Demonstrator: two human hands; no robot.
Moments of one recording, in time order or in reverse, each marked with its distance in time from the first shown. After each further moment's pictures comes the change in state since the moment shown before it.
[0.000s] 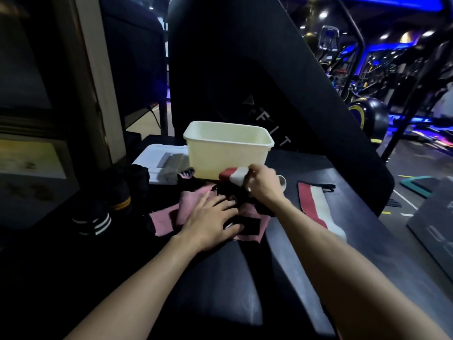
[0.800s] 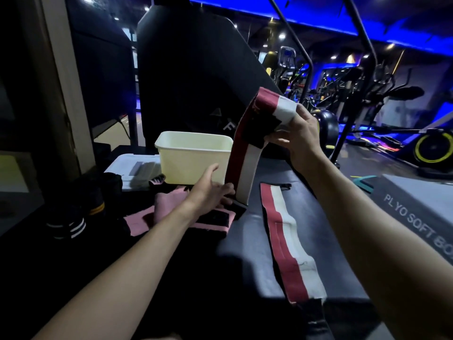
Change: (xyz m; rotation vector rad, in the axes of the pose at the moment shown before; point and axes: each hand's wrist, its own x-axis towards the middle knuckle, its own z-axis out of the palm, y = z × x) left_hand 0.031 0.067 -0.066 -1.376 0.084 -0.265; right_hand -0.063 -0.037 -0.200 1.009 0.286 -0.126
